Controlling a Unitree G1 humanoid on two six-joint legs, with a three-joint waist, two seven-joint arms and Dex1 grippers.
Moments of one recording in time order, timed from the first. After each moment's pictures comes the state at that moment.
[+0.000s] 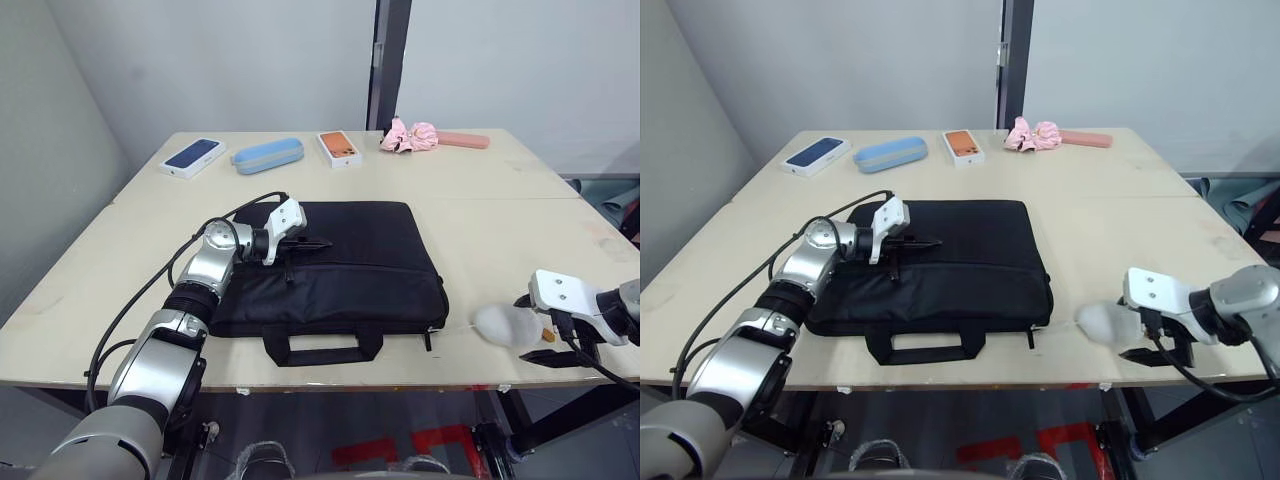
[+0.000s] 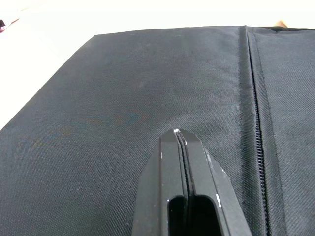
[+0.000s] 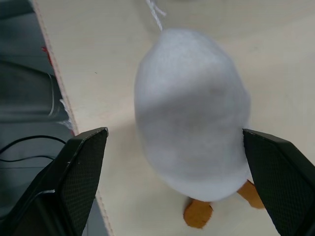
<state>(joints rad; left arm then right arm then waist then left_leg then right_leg) -0.81 0.39 -0.17 0.73 -0.12 -0.06 -1.21 -0.03 -1.18 -0.08 -0.06 0.16 0.22 1.28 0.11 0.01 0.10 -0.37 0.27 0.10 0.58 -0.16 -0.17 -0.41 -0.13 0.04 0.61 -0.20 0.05</state>
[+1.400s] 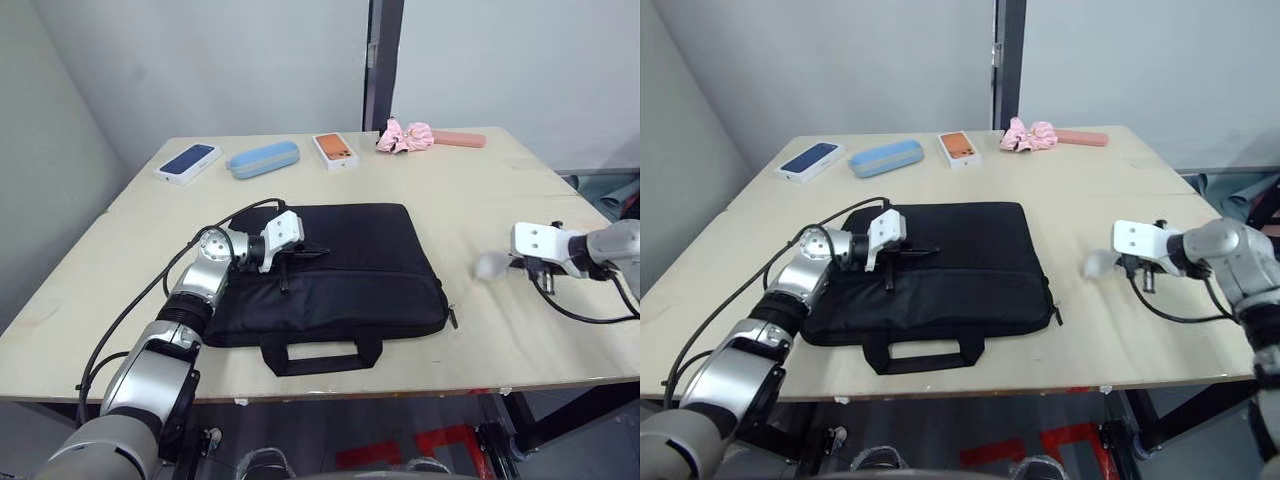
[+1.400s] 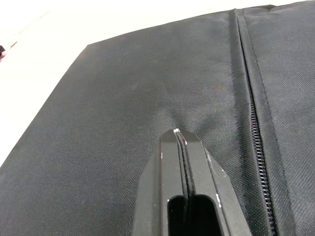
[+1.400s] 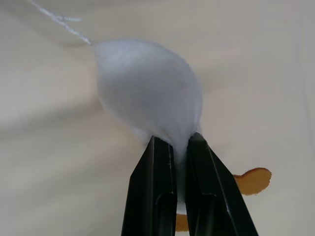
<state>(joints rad) -0.73 0.41 -0.18 0.70 -0.08 -0.24 -1.21 -0.66 -0.96 0.17 0.63 -0.18 -0.20 1.08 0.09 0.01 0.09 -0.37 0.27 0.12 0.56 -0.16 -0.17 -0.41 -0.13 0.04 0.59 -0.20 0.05</state>
